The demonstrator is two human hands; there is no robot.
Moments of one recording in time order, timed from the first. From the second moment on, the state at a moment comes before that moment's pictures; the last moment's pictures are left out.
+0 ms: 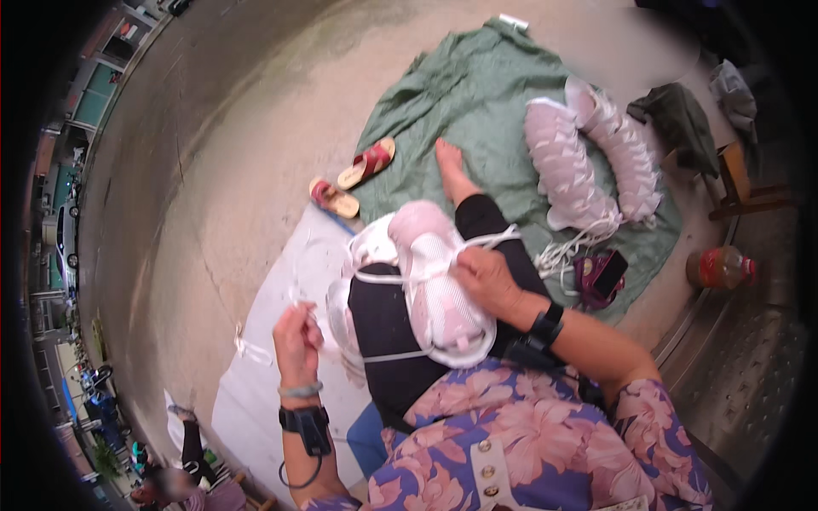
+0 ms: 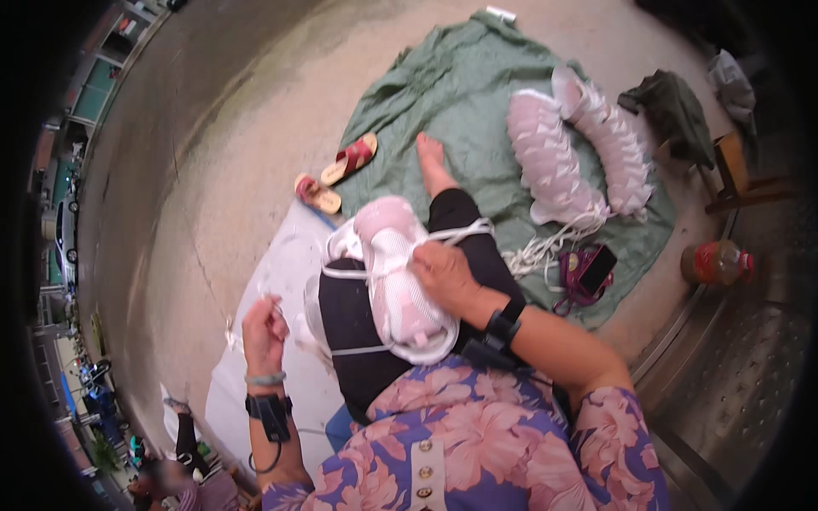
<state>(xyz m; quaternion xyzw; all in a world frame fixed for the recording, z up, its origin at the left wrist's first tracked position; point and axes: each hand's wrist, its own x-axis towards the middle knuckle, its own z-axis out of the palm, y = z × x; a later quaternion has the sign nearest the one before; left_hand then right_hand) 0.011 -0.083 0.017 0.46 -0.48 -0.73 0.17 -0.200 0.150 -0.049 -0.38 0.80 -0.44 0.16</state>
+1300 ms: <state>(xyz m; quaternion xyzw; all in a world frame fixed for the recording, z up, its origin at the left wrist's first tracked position) -0.062 0.014 -0.059 0.37 -0.62 -0.67 0.16 -0.191 0.150 -0.023 -0.66 0.69 -0.30 0.02</state>
